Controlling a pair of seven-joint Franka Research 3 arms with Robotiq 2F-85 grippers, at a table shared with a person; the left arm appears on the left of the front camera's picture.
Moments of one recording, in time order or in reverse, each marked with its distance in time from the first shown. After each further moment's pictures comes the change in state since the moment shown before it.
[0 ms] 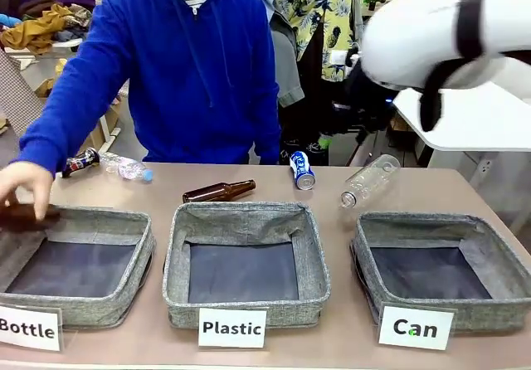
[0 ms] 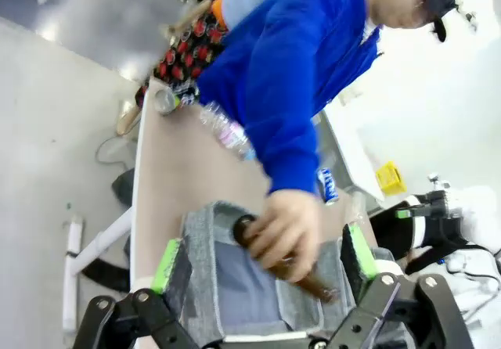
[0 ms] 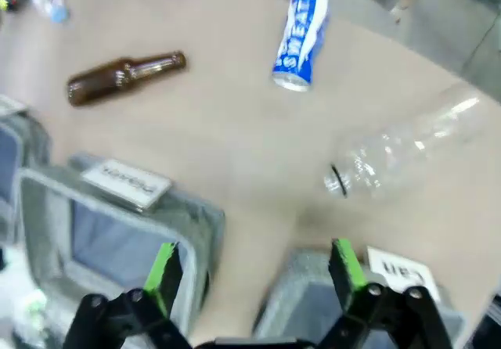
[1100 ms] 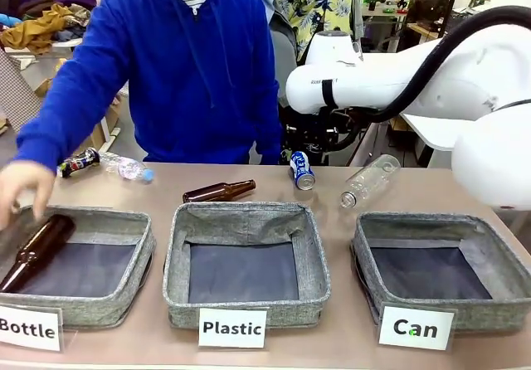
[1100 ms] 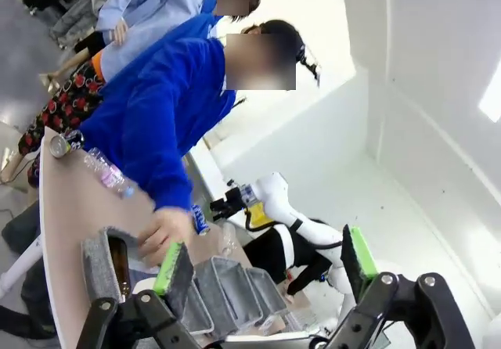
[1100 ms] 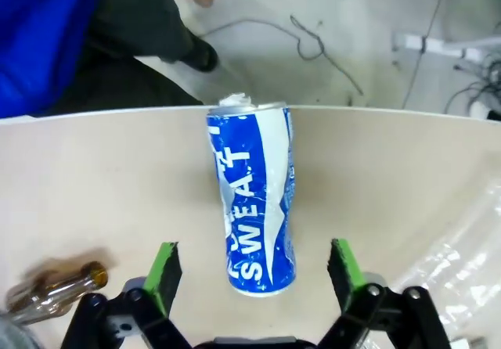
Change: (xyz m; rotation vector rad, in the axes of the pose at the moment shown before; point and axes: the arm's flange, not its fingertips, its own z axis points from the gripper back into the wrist) left arm 0.009 0.026 0.090 -0.441 -0.097 0.124; right arm 0.146 -0.033 -0.196 -0.176 0.171 -0.334
